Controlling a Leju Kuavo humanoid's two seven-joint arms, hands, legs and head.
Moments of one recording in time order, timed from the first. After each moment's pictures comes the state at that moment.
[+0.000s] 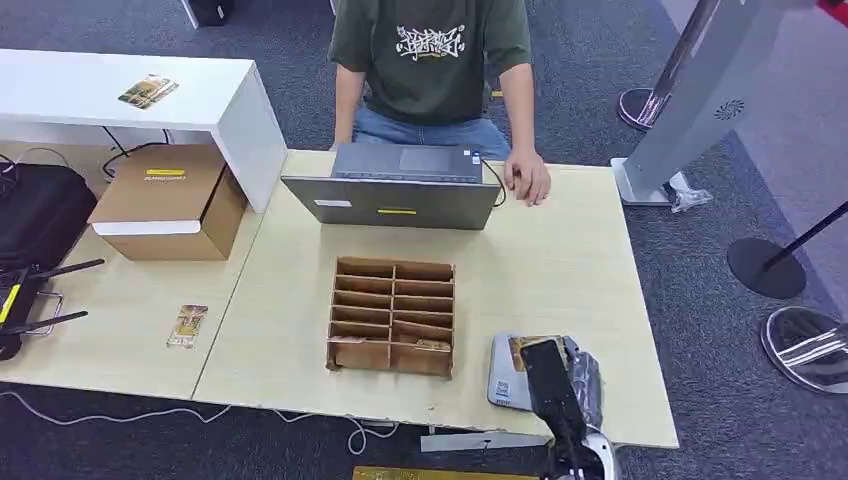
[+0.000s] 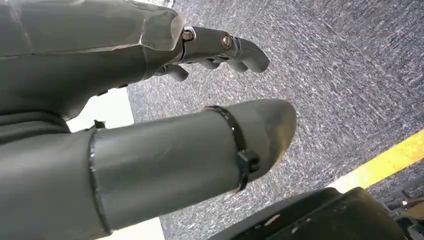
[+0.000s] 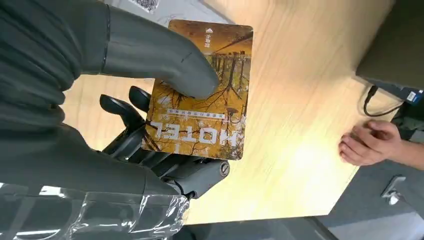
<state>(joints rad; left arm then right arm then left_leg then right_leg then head) -0.06 -0.19 0.66 -0.20 -1.51 0.23 0.11 0.17 0.21 0.09 -1.59 0.61 -0.27 0.04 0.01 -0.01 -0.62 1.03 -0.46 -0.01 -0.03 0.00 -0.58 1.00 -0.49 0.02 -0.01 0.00</state>
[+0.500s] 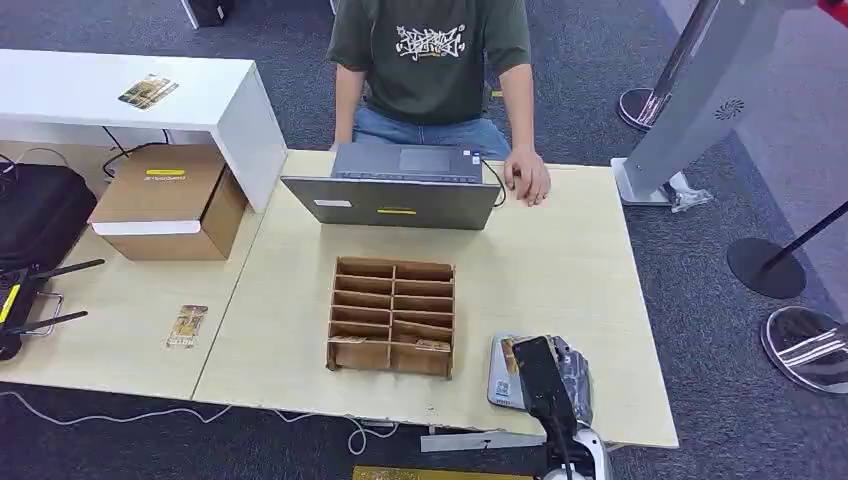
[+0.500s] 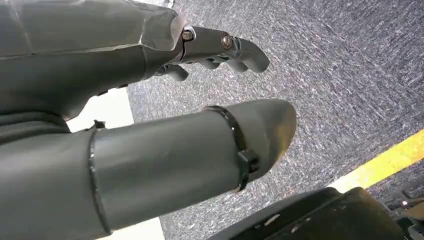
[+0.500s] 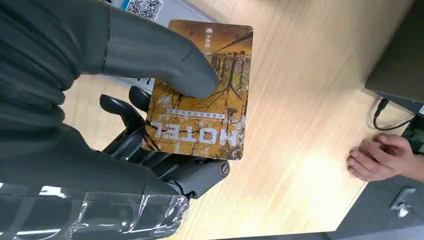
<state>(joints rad) -0.06 -0.19 0.66 -0.20 -1.51 0.23 0.11 0.14 0.21 0.08 -1.52 0.60 -0.27 0.04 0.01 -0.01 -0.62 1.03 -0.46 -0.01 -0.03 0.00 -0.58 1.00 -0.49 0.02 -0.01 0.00</state>
